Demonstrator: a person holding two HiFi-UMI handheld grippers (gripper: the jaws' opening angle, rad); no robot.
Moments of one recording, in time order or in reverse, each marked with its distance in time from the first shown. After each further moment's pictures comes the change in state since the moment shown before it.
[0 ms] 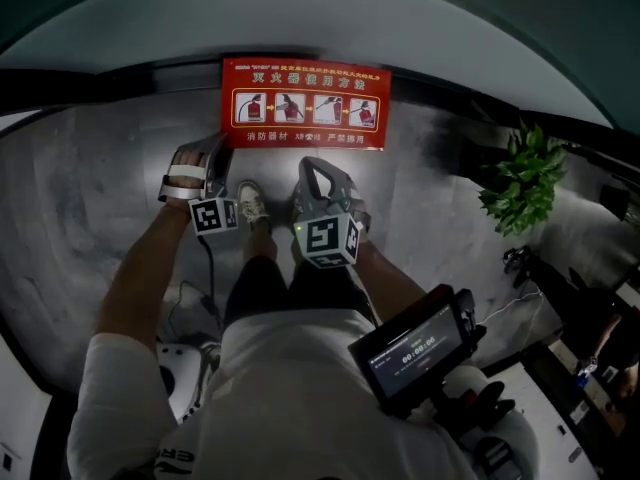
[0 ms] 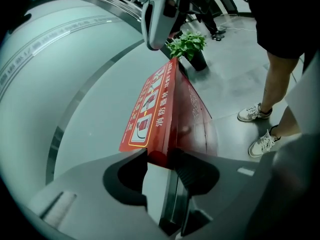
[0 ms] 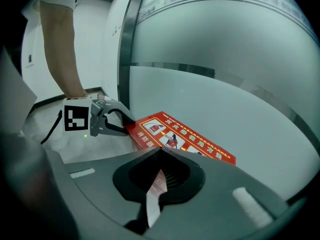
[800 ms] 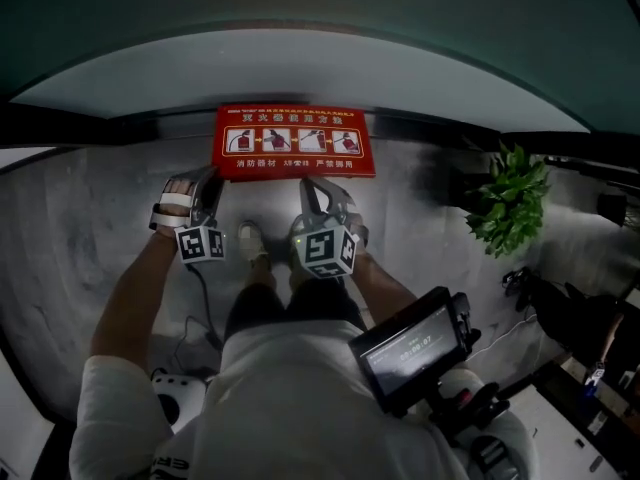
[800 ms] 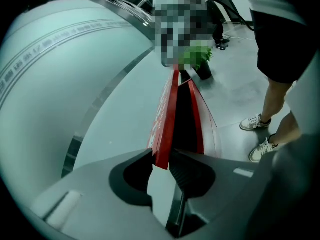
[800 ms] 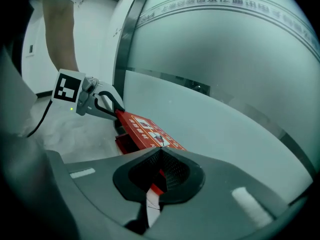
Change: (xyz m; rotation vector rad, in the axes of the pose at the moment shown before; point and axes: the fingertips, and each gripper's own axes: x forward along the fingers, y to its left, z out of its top) left arm -0.042 0.047 0.022 -0.052 -0.056 0.018; right arm -0.022 -0.036 0.011 -0.081 -0.047 -0.072
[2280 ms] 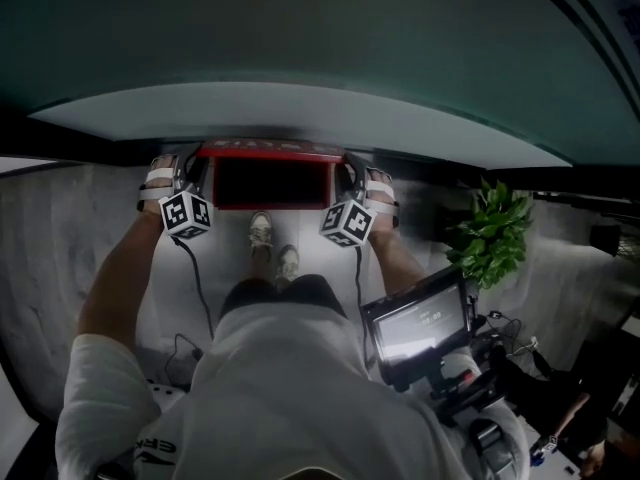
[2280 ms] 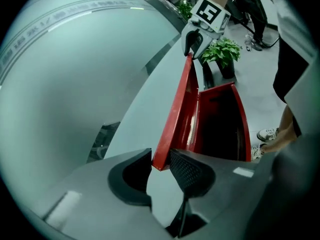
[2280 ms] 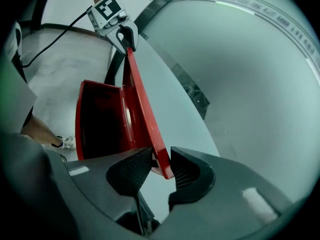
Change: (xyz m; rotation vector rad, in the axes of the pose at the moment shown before) left arm 0.042 0.166 0.021 -0.118 0.132 0.053; right arm 0.025 -0.200 0.007 -0.503 0.186 -0.183
